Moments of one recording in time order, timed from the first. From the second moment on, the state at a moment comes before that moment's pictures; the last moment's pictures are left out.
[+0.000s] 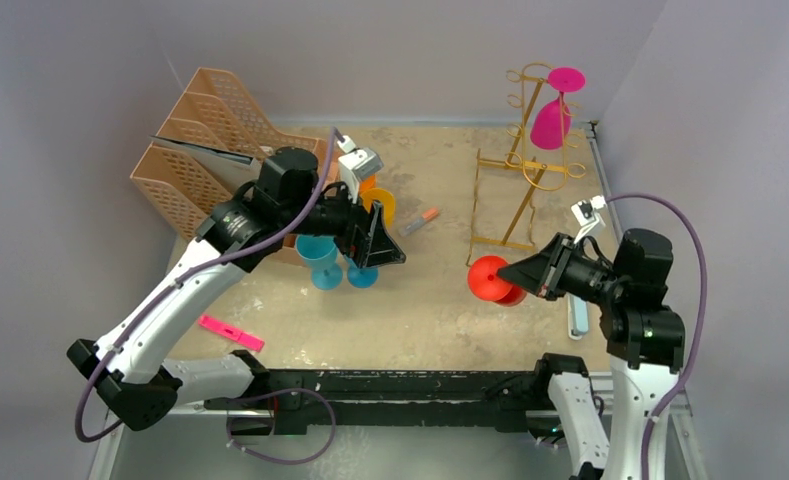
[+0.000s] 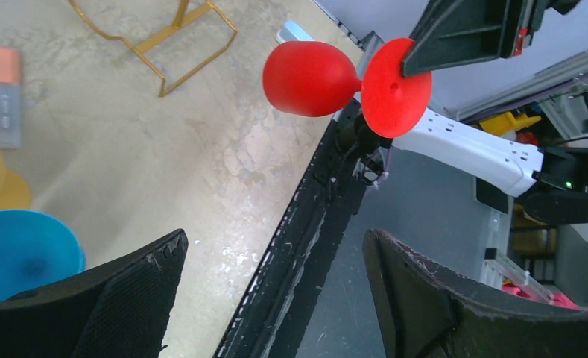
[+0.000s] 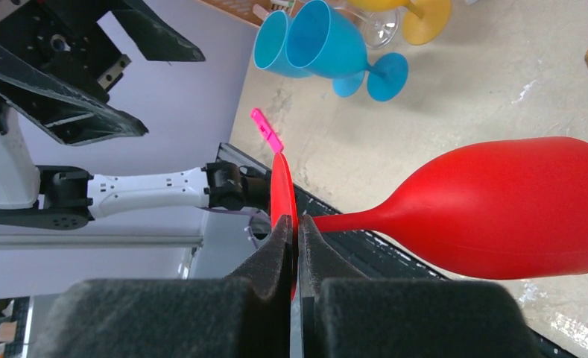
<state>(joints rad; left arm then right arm) -0.69 1.18 1.43 -0.72 0.57 -0.29 -0.13 0.61 1.08 -1.02 -0.94 0.52</state>
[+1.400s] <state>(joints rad) -0.69 1.30 1.25 -0.47 0.88 -0.43 0.54 0.94 1.08 -0.57 -0.67 0.57</state>
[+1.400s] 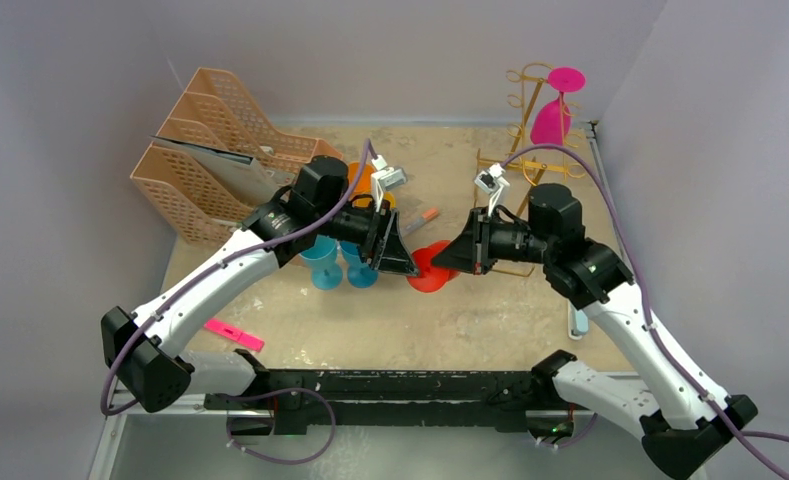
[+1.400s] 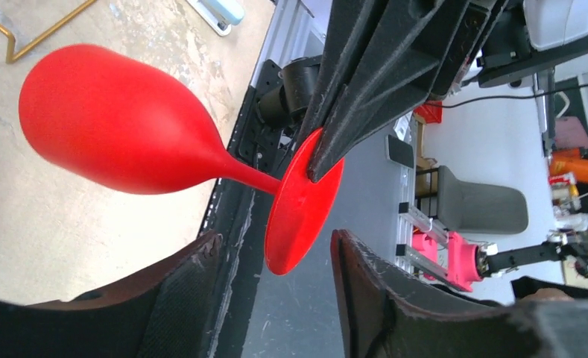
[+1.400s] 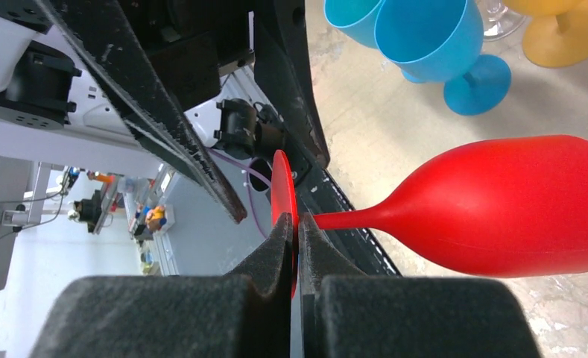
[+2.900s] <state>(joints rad) -0.69 1.31 1.25 -0.41 0.95 -0.45 0.54 0.90 1.02 -0.50 -0.70 0.61</state>
